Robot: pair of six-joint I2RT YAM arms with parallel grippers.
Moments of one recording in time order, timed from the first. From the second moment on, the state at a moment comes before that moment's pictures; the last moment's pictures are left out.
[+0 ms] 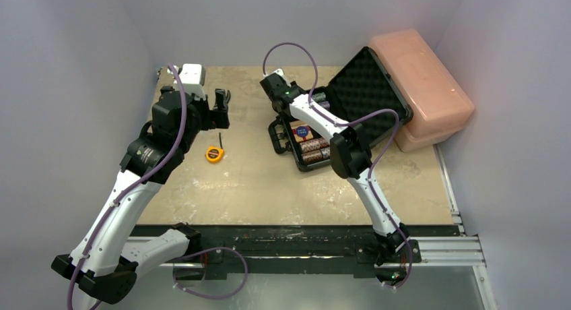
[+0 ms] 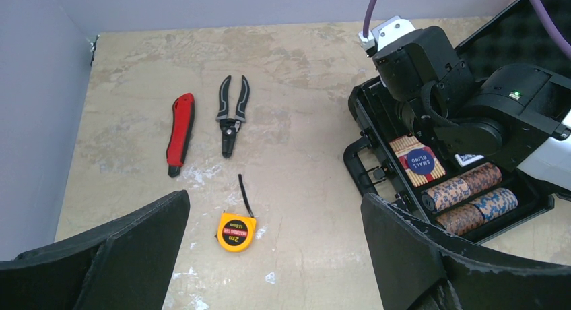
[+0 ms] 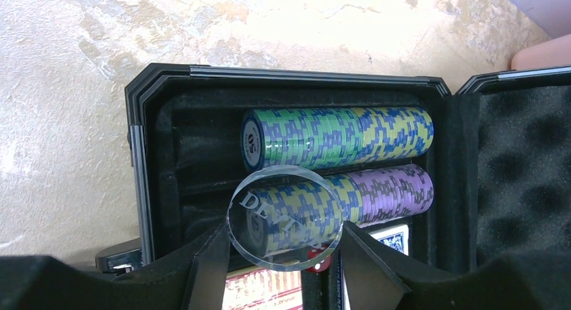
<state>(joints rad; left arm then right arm) -0.48 1.00 1.33 -0.65 -0.37 -0.17 0.67 2.50 2.32 -0.78 0.66 0.07</state>
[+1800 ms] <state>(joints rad) -0.48 1.00 1.33 -0.65 -0.36 -0.17 0.43 2.37 2.13 -0.64 0.23 0.32</state>
